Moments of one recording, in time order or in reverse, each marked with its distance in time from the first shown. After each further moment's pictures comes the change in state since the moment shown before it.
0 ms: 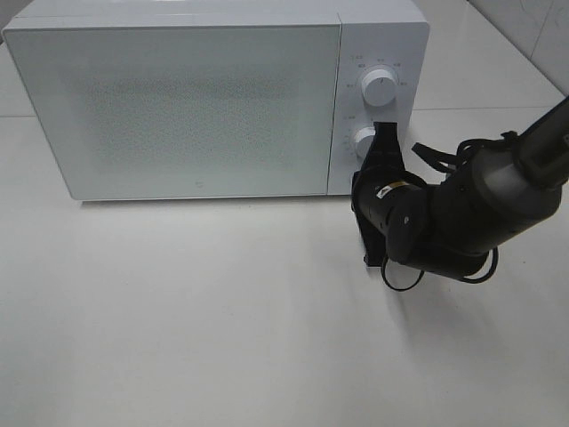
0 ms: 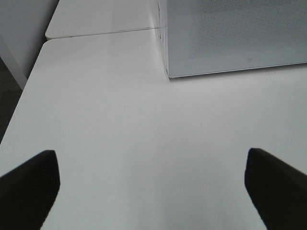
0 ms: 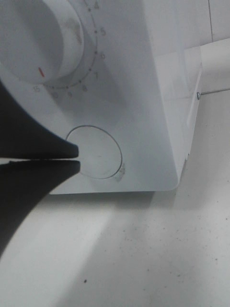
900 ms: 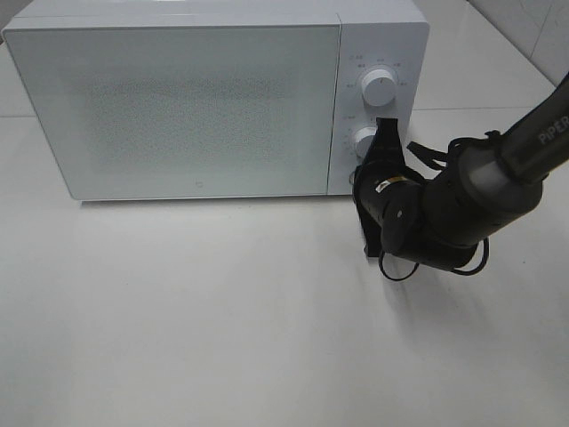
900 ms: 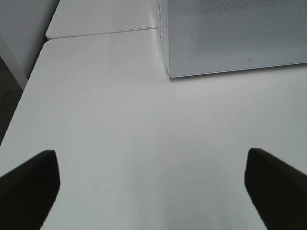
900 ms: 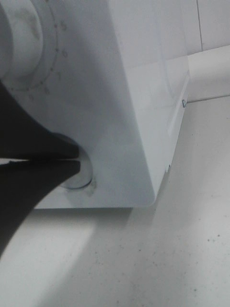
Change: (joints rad) left arm 0.000 0.000 0.000 0.002 0.000 0.000; right arm -0.038 0.057 -0.058 -0.013 -0.024 0.001
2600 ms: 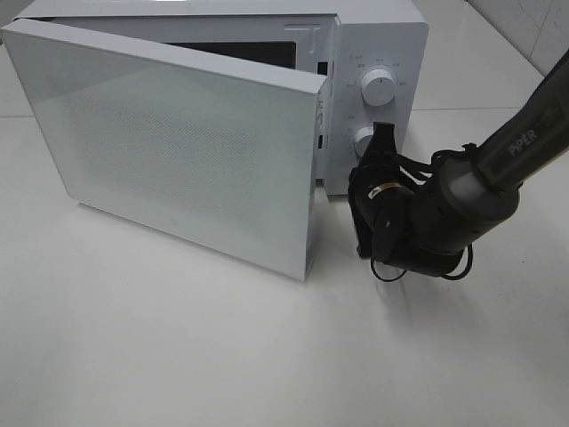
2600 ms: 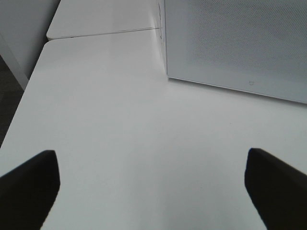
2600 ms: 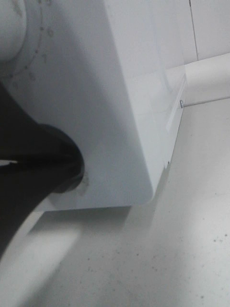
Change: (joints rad) left arm 0.000 0.000 0.000 0.001 0.000 0.000; right arm -0.010 0.072 -0.050 -0.026 -0.080 0.060
